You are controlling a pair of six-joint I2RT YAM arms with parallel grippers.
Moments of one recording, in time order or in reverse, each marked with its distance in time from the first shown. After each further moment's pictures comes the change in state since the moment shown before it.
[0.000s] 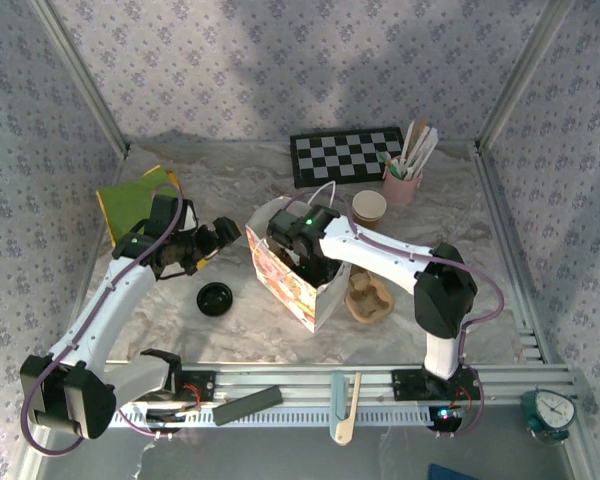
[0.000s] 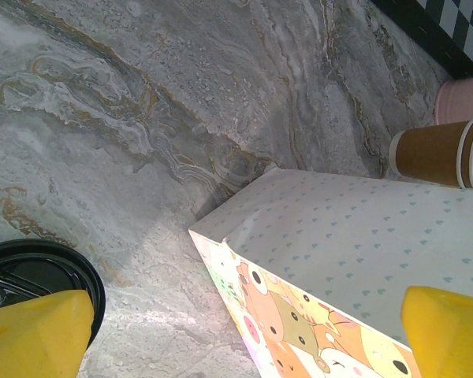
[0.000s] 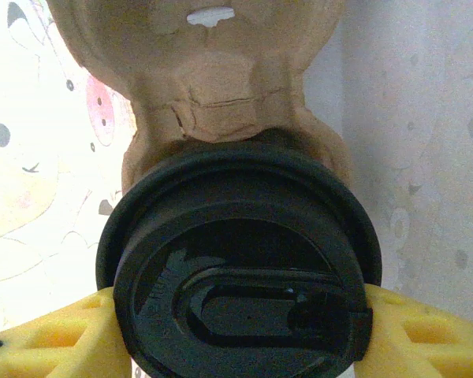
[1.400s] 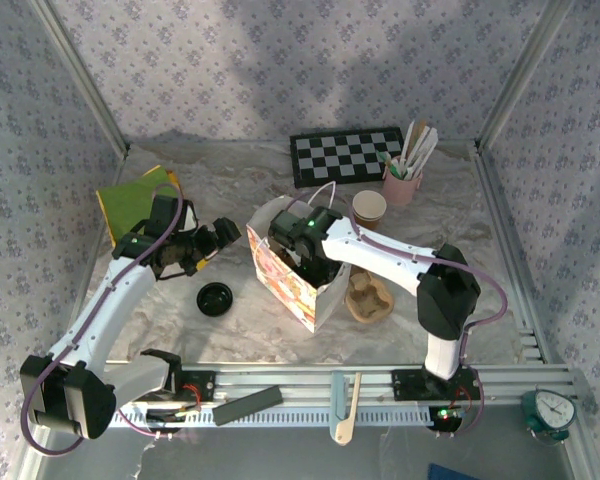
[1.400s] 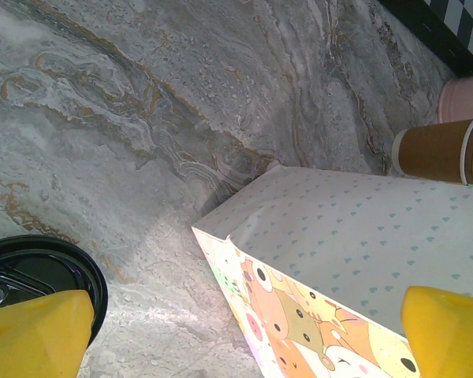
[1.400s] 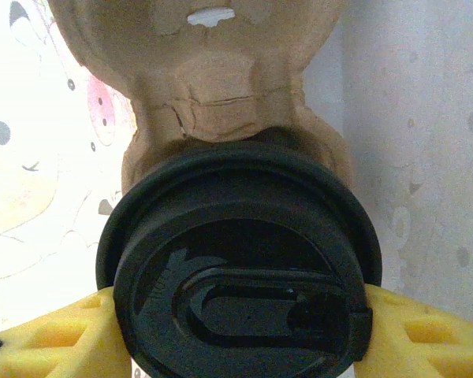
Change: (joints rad) left arm 0.000 0.000 0.000 -0.008 0.000 0.000; right arm 0.000 -0.019 -0.026 0.021 -0.003 0.008
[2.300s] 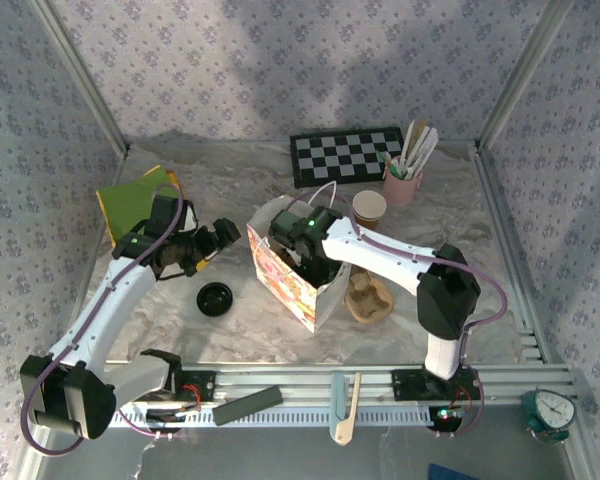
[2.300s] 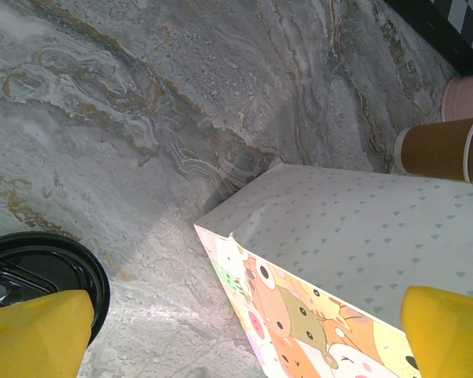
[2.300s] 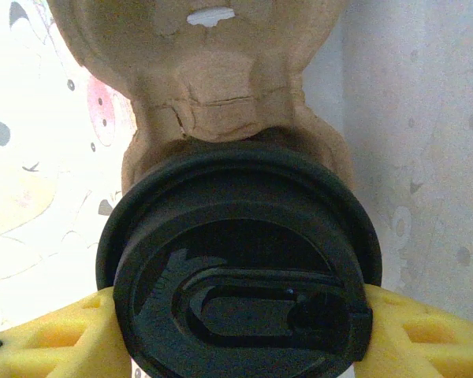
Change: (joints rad) left arm 0.000 0.000 0.000 -0.007 0.000 0.000; right arm -0.003 0.000 0.000 0.001 -0.003 0.000
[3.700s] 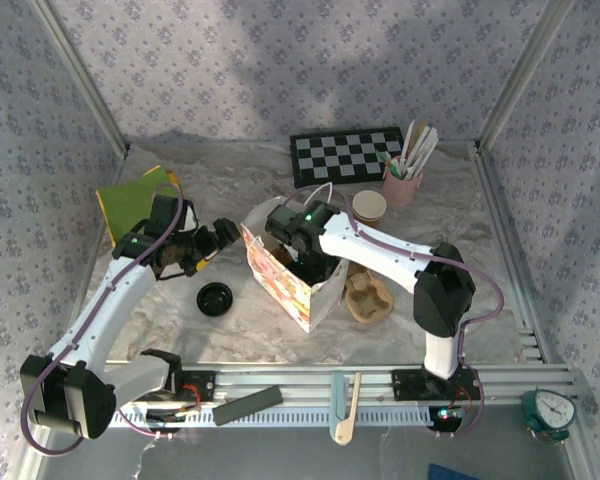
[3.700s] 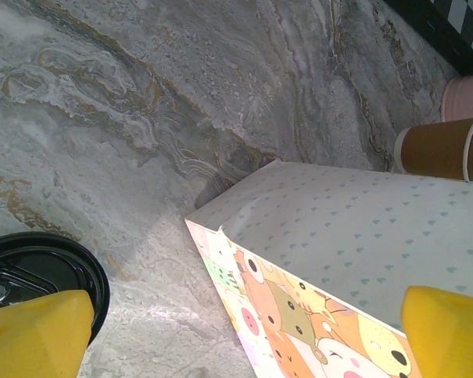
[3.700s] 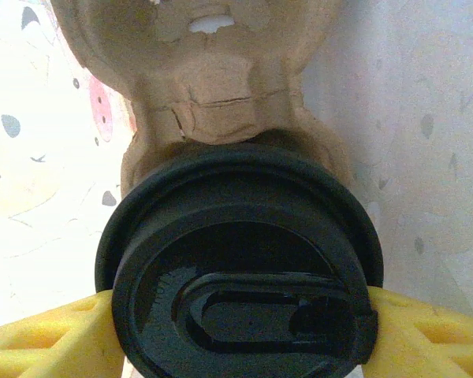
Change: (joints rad) left arm 0.000 0.001 0.001 0.000 0.000 0.000; right arm 0.000 0.027 0.082 -0.053 0.004 0.012
